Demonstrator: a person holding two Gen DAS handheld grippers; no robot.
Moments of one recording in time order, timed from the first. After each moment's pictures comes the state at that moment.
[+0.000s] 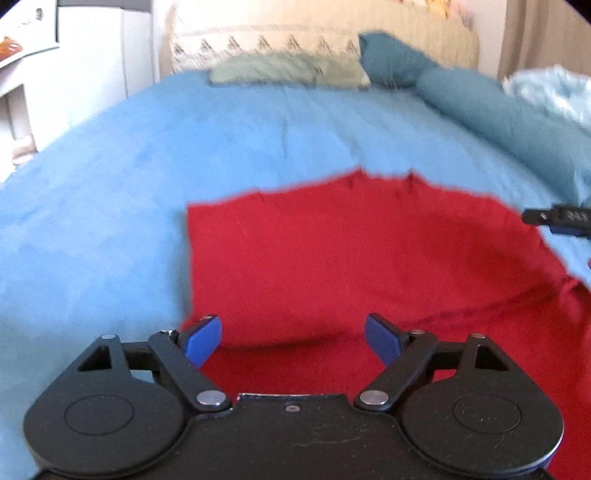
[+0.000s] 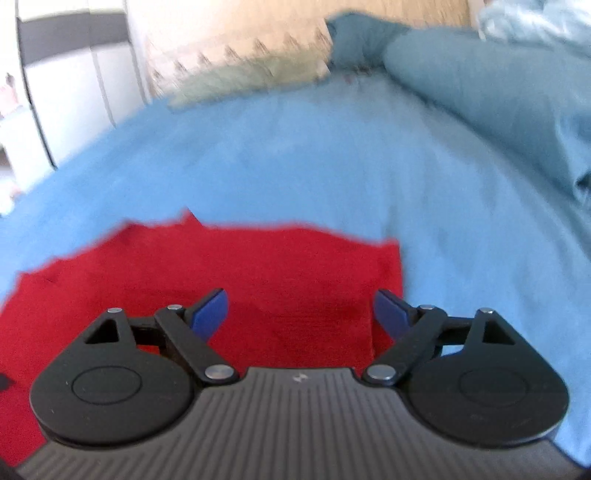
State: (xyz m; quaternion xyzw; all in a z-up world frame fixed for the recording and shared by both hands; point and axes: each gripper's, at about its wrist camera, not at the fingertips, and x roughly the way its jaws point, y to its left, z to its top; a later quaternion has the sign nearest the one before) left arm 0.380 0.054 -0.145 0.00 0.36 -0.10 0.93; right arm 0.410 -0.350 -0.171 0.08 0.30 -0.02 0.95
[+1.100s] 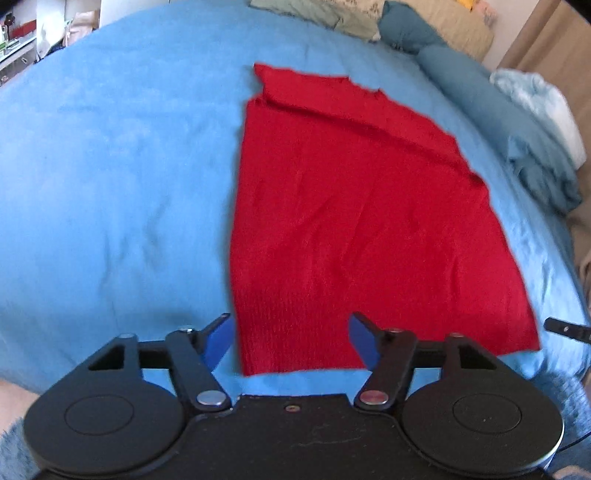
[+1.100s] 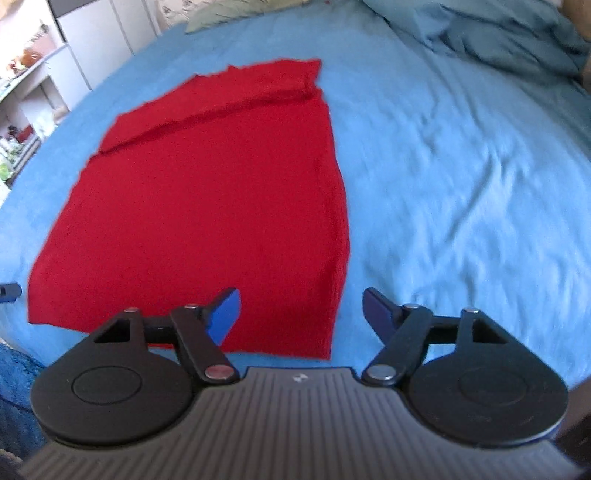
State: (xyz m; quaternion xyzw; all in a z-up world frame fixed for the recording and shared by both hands) left arm 0.114 0.129 -0.126 -0.10 0.49 -0.12 0.86; right arm 0.024 -0.350 -0.142 0.10 0.45 -0.03 0.89
